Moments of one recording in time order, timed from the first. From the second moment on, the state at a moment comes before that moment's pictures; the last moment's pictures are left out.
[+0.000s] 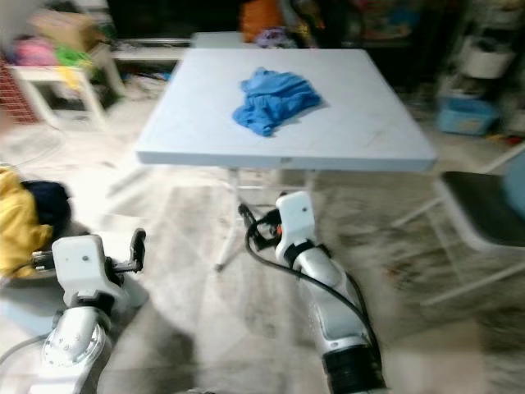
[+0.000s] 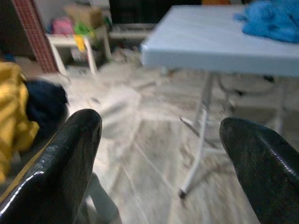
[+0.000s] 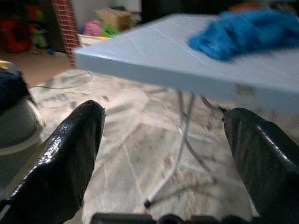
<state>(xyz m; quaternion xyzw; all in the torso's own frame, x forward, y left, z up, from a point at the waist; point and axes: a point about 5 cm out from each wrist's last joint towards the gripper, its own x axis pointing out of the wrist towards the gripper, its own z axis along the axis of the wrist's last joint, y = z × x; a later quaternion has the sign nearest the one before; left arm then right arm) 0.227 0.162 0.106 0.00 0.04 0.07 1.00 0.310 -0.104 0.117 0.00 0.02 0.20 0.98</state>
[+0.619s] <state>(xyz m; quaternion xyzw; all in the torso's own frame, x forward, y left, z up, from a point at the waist) 0.227 0.157 0.109 -0.01 0.05 0.08 1.00 0.308 -0.115 0.118 0.01 0.03 0.19 0.98</state>
